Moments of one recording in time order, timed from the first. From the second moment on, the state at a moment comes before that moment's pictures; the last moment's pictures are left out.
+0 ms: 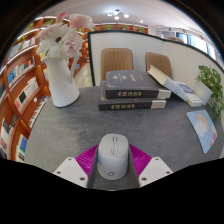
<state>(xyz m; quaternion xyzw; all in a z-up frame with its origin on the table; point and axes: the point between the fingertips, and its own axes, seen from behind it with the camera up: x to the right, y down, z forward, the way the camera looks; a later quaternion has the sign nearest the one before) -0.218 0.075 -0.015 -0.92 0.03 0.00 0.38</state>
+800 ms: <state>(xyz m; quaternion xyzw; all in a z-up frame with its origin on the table) 0.062 0.116 0.300 -0.83 -0.04 -0.05 0.55</state>
